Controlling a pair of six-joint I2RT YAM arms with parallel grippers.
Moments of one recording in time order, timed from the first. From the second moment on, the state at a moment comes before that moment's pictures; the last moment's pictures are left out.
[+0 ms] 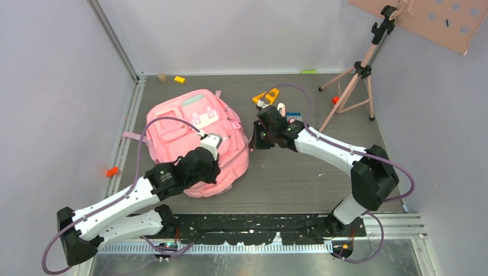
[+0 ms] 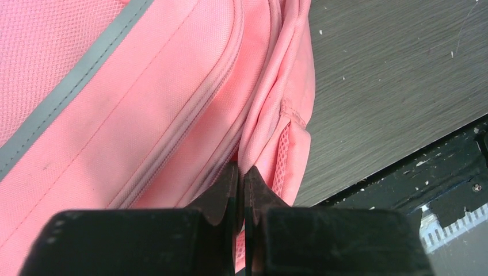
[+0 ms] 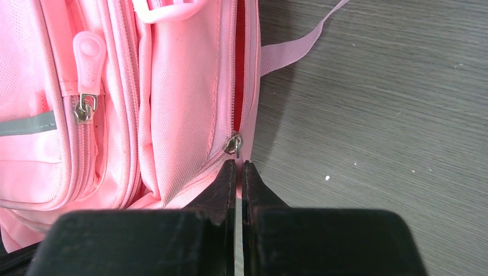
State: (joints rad) left arm -0.96 0.86 0.78 -0.66 -0.29 -0.48; right arm 0.73 1.58 1.15 -0.41 -0.02 0.62
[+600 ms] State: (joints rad) left arm -0.94 1.14 0.91 -0.44 -0.30 -0.44; right arm 0.69 1.59 1.12 -0.39 -0.02 0.62
